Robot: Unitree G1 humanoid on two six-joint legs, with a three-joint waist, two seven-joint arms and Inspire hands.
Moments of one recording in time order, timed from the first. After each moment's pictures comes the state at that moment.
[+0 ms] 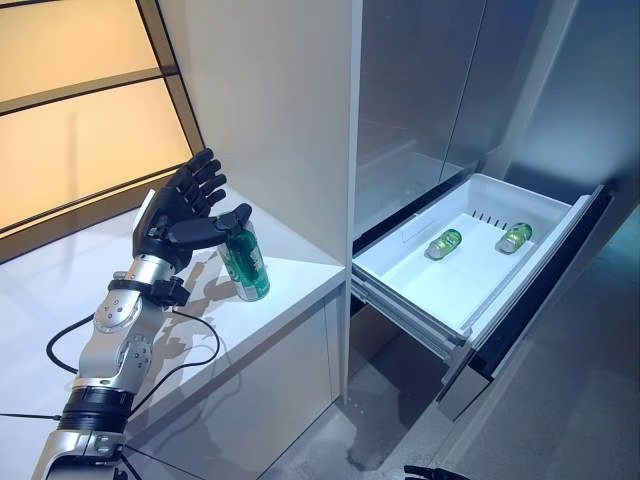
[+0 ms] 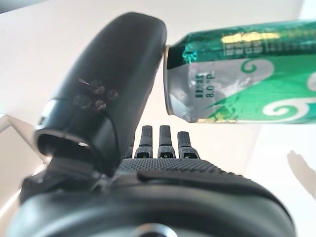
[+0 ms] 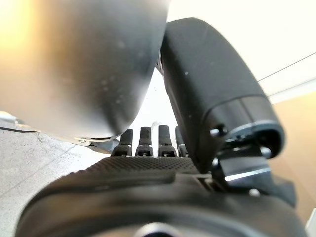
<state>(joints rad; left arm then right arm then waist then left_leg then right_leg) -0.28 0.68 0.02 0.16 -0.76 -0.09 -0.13 0.00 -0.27 0.20 1.26 0.20 -0.01 0.38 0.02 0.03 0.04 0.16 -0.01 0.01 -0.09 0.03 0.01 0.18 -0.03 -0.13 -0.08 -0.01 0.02</state>
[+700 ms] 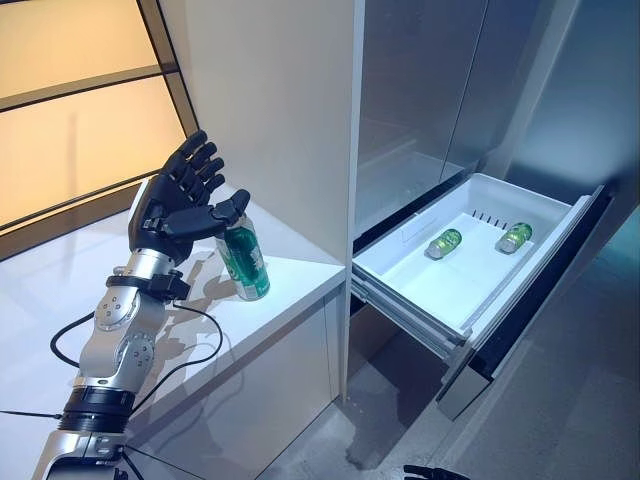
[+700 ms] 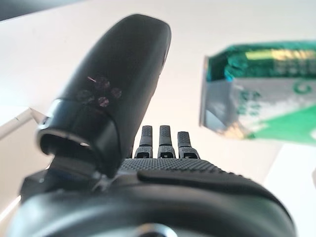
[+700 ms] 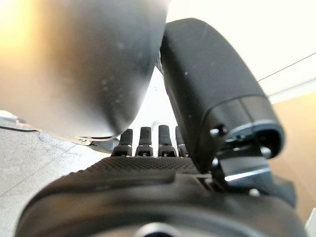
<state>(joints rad) -0.28 0.68 0.02 0.09 -0.83 -0.11 -0.10 0.00 -0.27 0.20 1.26 0.20 -0.01 0.38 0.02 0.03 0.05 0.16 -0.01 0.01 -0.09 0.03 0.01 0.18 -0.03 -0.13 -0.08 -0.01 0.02</state>
